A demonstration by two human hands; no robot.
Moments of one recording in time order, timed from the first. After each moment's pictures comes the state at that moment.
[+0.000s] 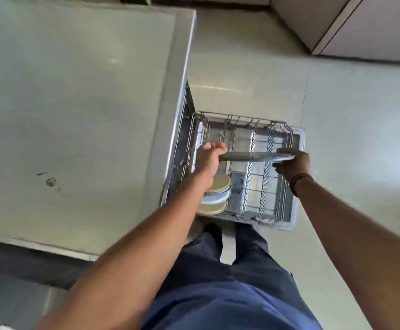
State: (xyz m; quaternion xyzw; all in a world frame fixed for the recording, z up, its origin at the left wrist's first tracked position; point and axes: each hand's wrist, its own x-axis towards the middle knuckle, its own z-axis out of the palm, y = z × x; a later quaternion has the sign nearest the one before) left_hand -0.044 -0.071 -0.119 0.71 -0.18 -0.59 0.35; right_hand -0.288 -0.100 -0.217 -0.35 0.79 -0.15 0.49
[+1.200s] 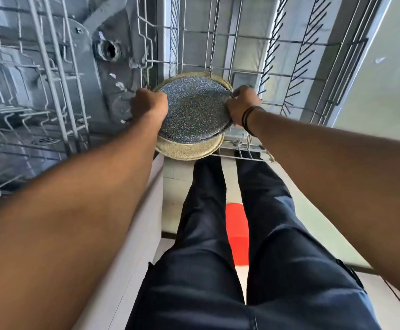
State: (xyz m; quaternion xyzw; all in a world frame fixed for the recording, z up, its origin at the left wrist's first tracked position) left_hand 0.021 -0.051 -0.432 0.92 -0.17 -0.33 -0.09; right_hand -0.173 -0.065 -0.459 -0.36 0.74 0.13 0.56
